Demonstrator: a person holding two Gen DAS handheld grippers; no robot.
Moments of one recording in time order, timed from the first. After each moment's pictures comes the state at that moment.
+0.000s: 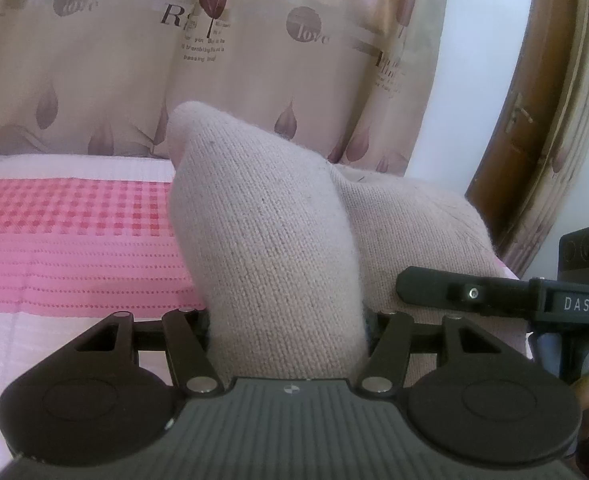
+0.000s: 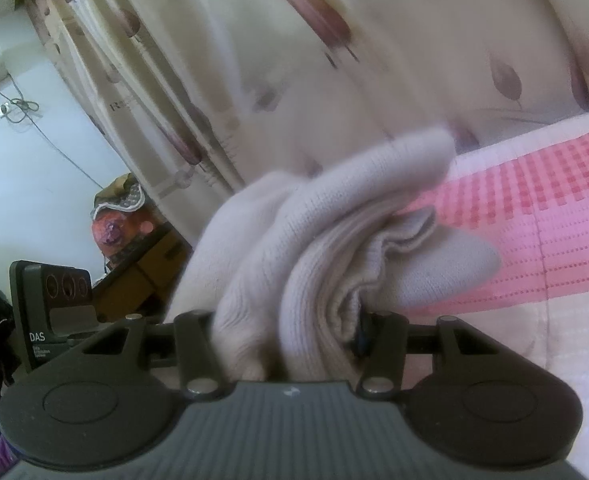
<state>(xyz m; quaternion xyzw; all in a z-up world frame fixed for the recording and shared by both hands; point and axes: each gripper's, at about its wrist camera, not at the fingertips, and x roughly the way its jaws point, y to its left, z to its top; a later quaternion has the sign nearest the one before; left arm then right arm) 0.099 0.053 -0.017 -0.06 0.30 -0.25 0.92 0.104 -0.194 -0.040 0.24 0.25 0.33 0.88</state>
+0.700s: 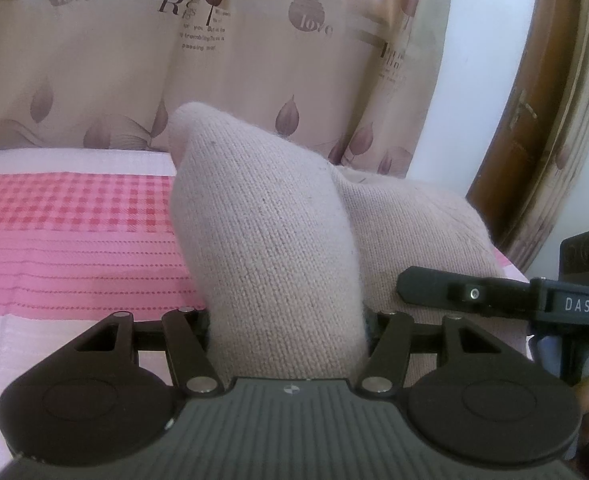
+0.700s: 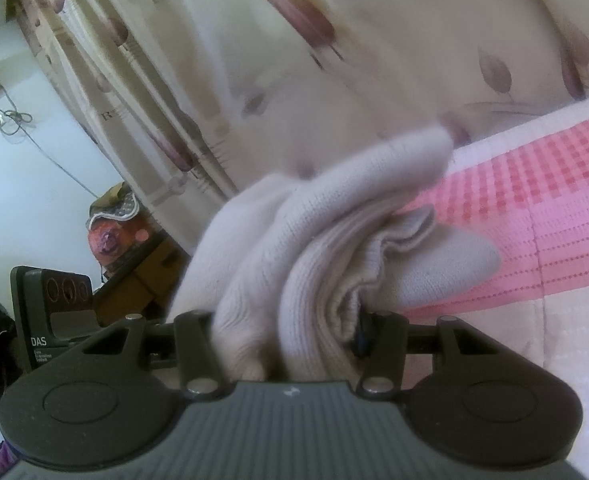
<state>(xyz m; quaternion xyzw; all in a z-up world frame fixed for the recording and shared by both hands) 0.119 0.047 -0.030 -0.05 0.31 -0.25 0.92 0.112 -0.201 -0.052 0.26 0.25 0.32 0.88</state>
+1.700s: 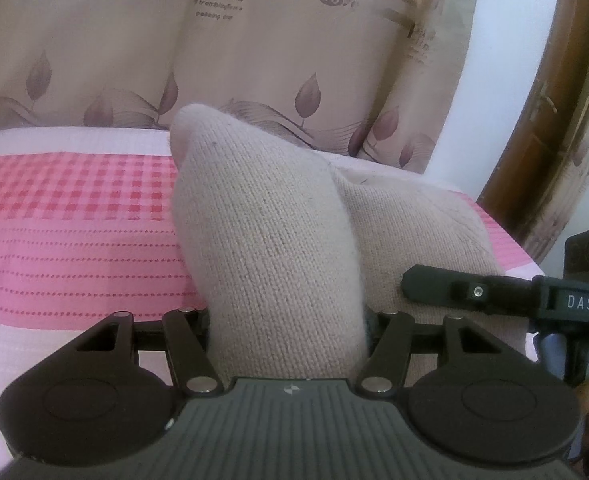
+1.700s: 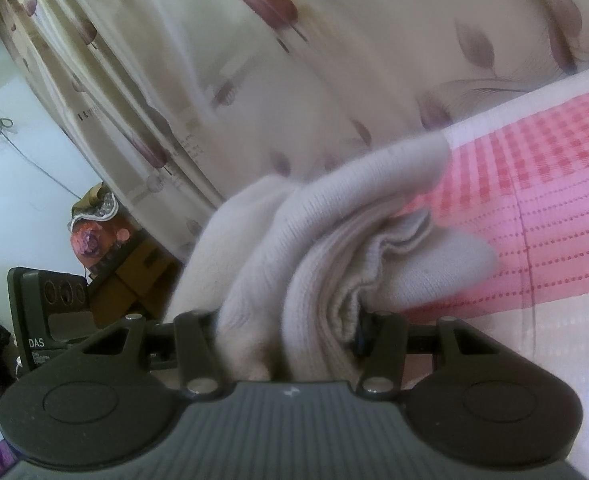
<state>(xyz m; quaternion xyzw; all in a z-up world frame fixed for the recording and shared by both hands) 0.177 0.049 -0.057 -0.05 0.34 -0.25 0.91 0.150 -0.203 -0.077 0.27 0.28 0.31 0.87</state>
